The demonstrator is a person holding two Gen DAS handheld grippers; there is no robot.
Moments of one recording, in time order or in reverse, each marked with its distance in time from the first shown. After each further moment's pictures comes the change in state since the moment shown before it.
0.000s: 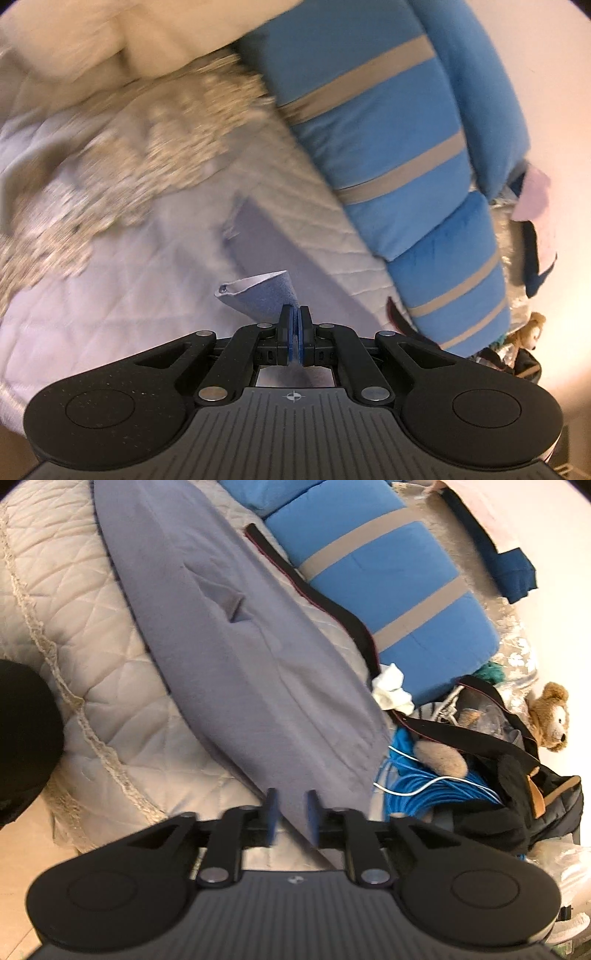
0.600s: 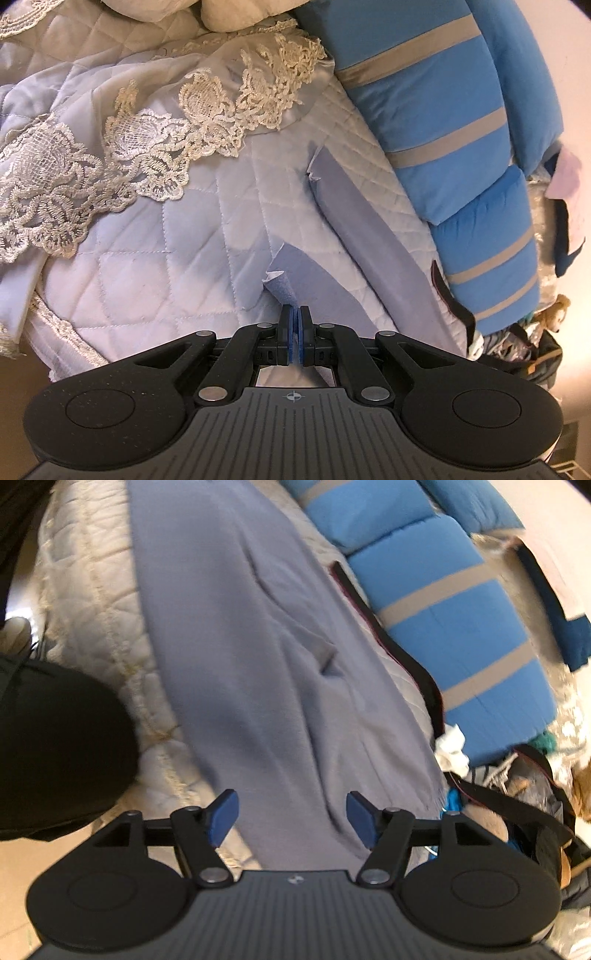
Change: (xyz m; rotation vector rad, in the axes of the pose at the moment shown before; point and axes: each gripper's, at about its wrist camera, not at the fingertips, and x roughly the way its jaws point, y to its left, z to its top) left arm -0.017 0.049 -0.017 -0.012 0.095 0.088; right arm -0.014 0.045 0.020 -0.189 -0.092 0.171
